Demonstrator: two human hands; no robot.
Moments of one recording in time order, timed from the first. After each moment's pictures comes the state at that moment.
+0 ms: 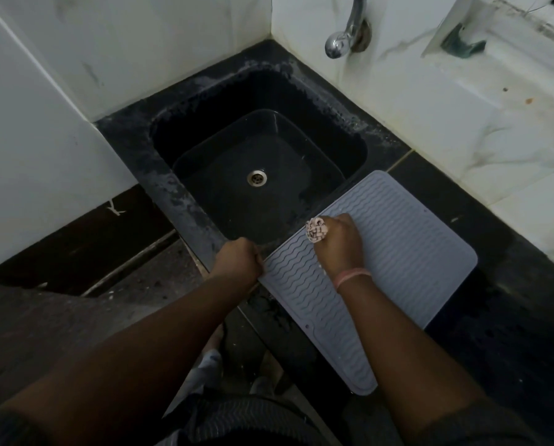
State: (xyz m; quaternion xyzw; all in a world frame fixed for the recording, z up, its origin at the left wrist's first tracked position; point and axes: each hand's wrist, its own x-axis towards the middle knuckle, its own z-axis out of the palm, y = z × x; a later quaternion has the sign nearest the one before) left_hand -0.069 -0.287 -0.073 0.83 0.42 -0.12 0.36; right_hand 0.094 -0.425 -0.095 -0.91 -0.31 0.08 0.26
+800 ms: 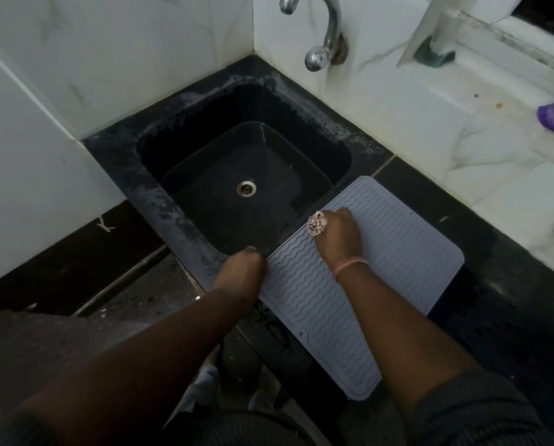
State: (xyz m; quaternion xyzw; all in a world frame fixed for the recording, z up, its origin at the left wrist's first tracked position) left_hand -0.058 -0.309 -0.072 0.92 0.28 -0.11 0.25; right_hand 0.131 -0.423 -0.091 -0.93 -0.29 0.06 0.23
